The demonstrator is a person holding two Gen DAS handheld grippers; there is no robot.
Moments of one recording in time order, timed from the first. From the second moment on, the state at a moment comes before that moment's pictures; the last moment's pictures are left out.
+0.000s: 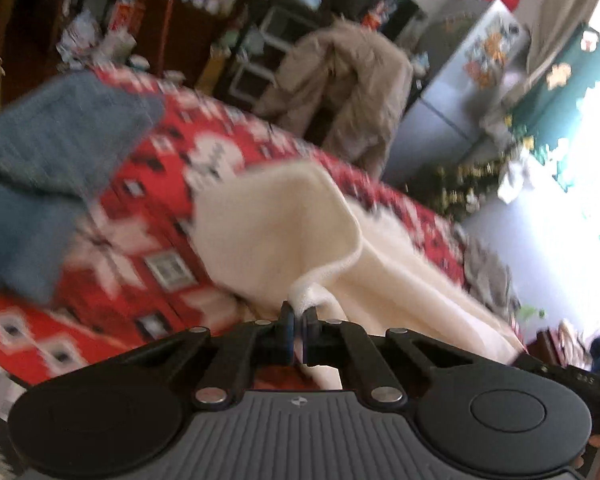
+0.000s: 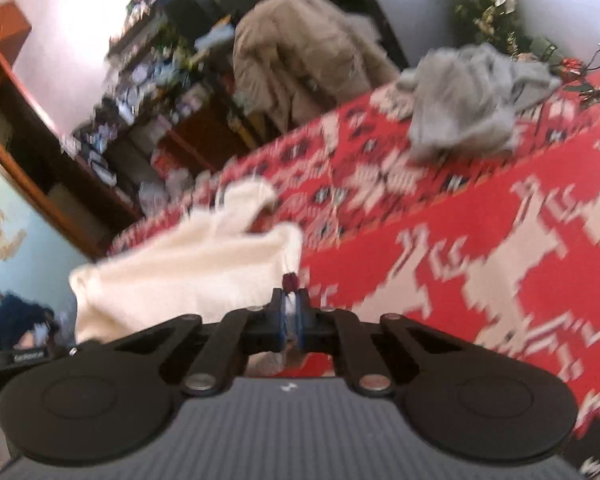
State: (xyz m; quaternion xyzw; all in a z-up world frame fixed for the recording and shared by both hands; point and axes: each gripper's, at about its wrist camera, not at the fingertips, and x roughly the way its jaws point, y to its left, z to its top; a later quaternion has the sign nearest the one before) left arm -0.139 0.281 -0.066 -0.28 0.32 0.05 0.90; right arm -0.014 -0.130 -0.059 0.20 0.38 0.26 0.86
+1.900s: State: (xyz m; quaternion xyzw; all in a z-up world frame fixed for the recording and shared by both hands) left arm -0.172 0.328 -0.066 -0.28 0.35 0.06 0.89; right arm -0.031 -0.141 -0.047 0.12 0.42 0.28 0.85
